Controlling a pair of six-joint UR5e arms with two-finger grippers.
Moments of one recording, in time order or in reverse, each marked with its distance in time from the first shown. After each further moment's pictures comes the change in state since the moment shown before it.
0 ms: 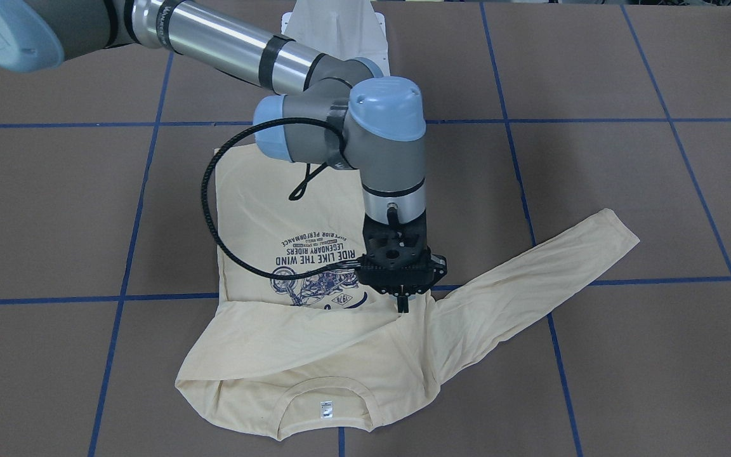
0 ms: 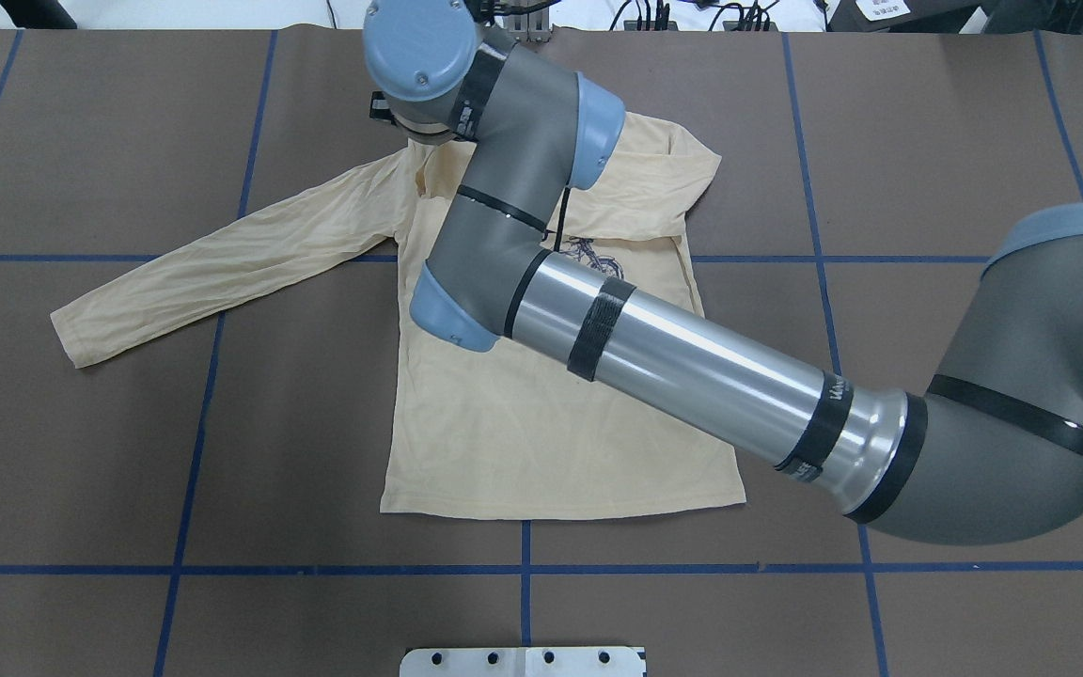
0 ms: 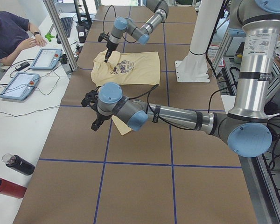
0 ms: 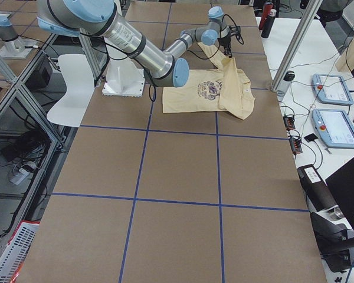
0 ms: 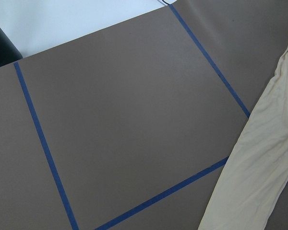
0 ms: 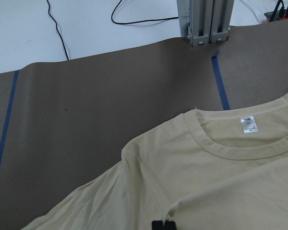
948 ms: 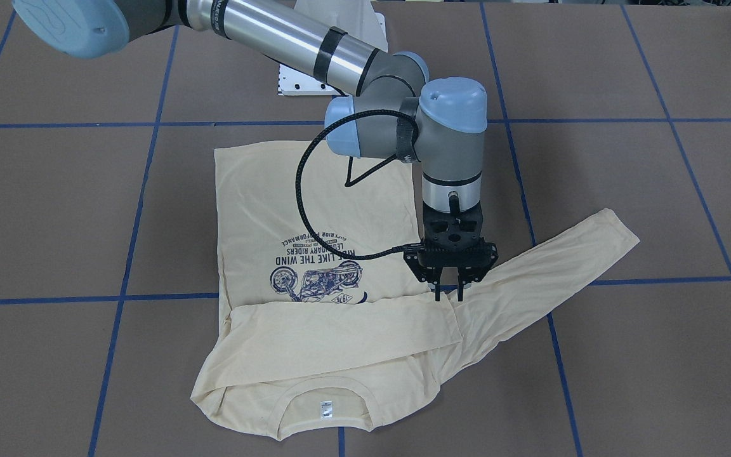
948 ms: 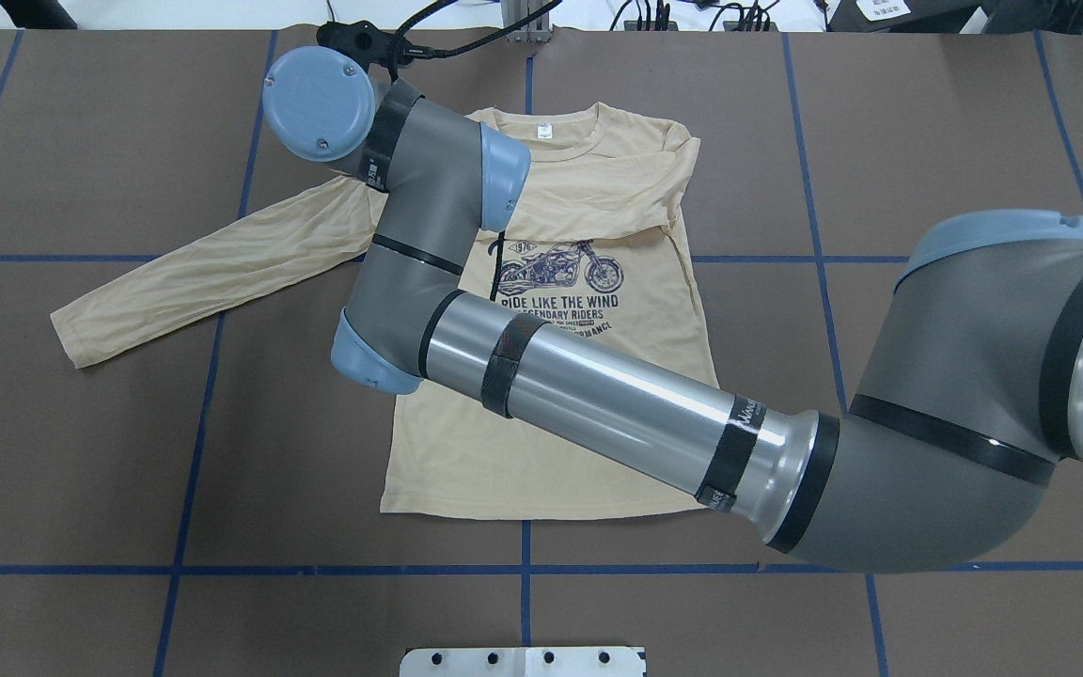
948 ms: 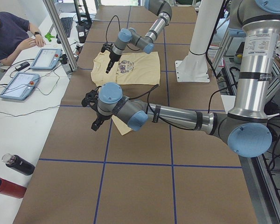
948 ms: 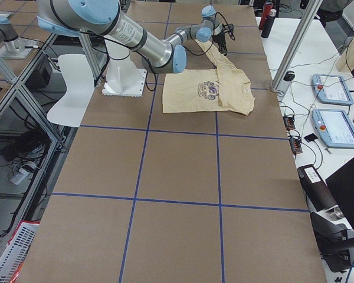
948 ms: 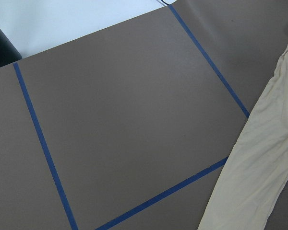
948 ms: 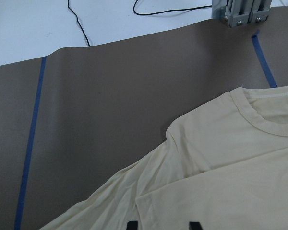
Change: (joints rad) left arm 0.000 0.000 0.000 -0.003 -0.001 0.000; right arm -0.060 0.132 -0.199 0.079 -0.075 0.055
